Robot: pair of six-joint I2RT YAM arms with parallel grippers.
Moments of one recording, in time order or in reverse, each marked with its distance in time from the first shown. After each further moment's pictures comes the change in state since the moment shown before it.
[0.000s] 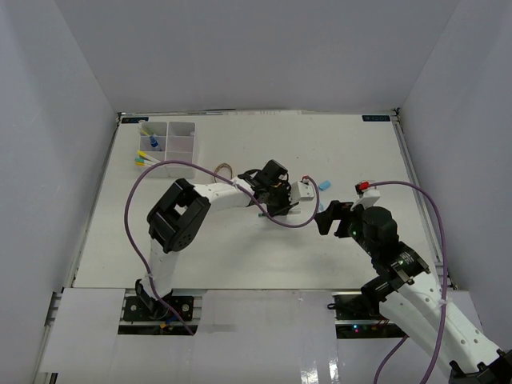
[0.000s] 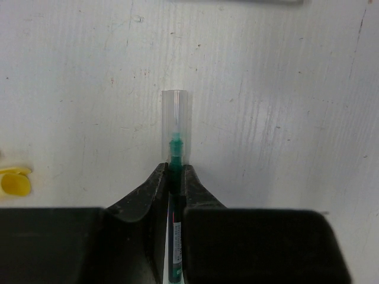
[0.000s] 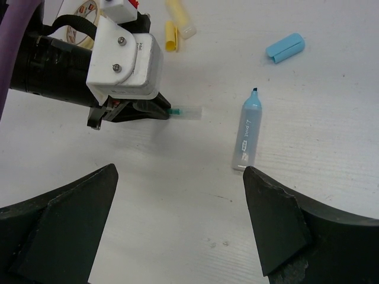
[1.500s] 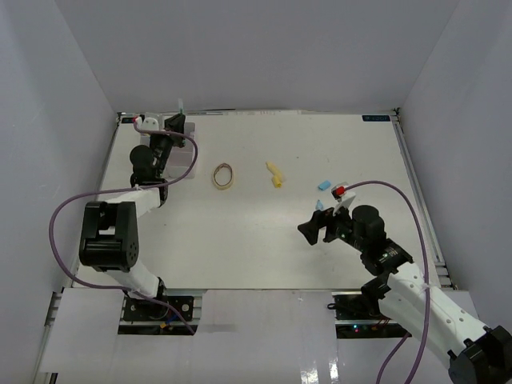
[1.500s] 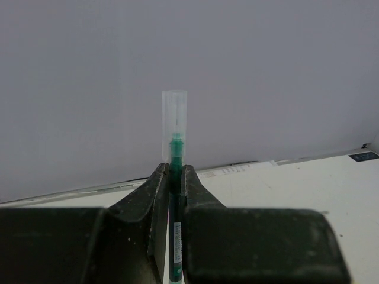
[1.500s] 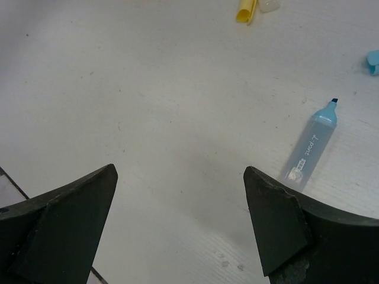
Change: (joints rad) left arm 0.760 -0.487 -0.566 1.352 -0.111 -0.730; right arm -0.006 0.116 -0.116 0.251 -0.283 -0.141
